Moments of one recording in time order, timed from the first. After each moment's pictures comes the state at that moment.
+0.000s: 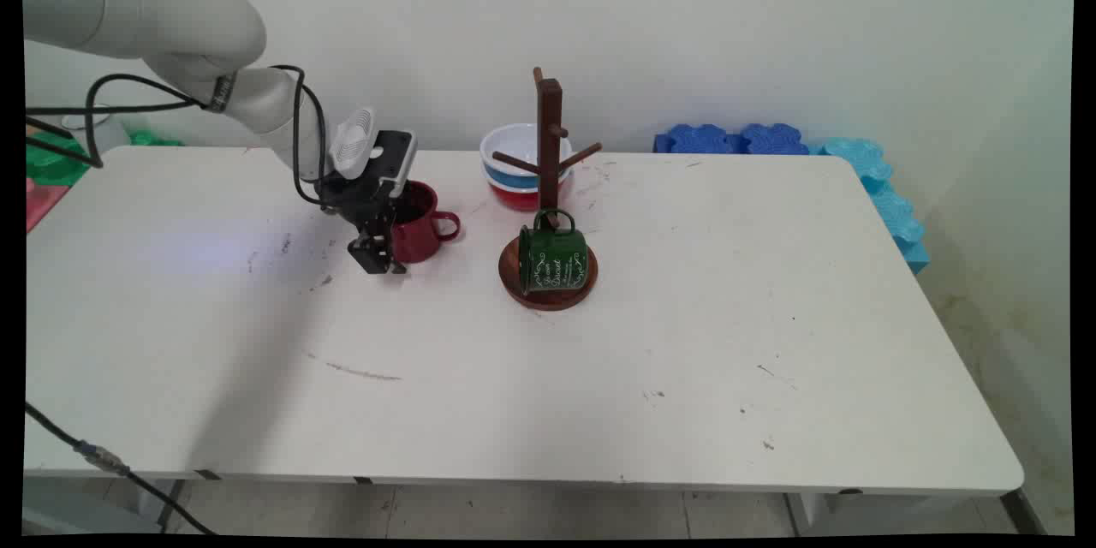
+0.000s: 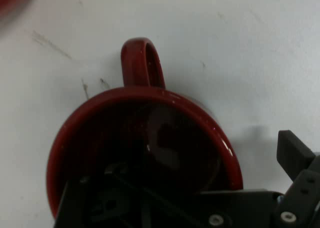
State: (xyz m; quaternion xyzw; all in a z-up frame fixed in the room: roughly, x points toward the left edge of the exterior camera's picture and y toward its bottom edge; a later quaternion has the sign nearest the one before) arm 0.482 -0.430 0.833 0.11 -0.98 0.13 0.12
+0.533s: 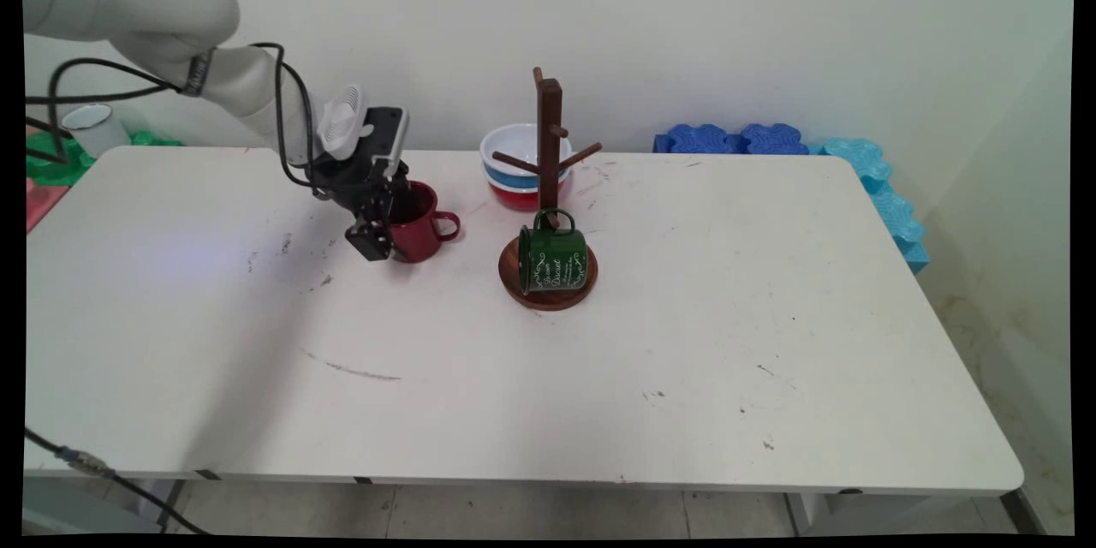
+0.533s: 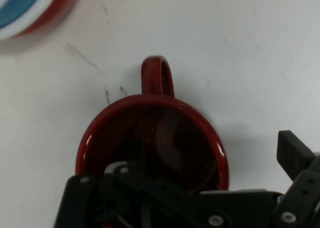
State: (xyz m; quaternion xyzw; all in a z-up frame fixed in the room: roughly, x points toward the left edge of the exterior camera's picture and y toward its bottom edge) arm 0.479 -0.414 0.867 0.14 -0.97 0.15 0.13
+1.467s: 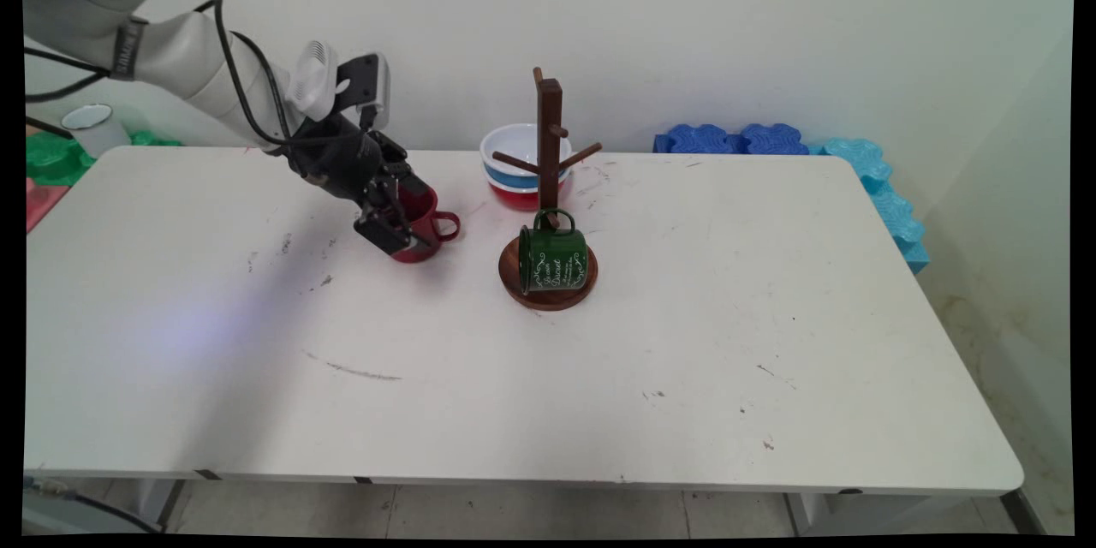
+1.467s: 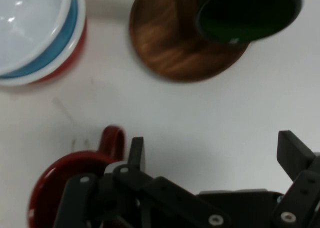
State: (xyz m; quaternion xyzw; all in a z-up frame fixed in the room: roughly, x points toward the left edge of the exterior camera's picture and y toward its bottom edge) arm 0.452 -0.363 0.923 0.25 -0.93 0.14 0.24
